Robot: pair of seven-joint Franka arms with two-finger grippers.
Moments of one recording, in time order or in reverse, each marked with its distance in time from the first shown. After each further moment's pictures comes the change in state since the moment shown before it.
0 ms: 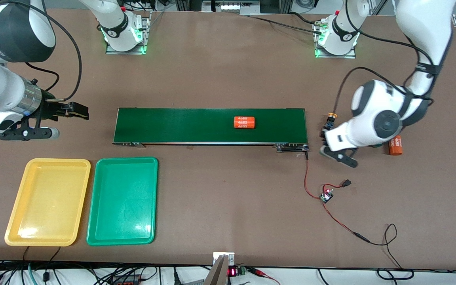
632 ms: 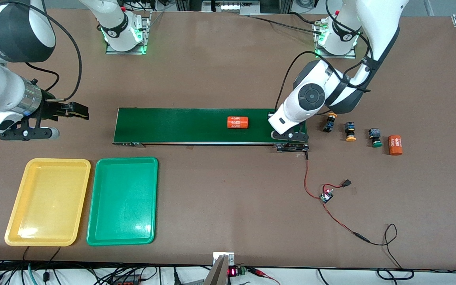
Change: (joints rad) left arm -0.125 0.032 -0.134 -0.071 0.000 0.102 -0.630; right arm -0.001 0.000 0.000 0.000 0.000 -0.001 0.000
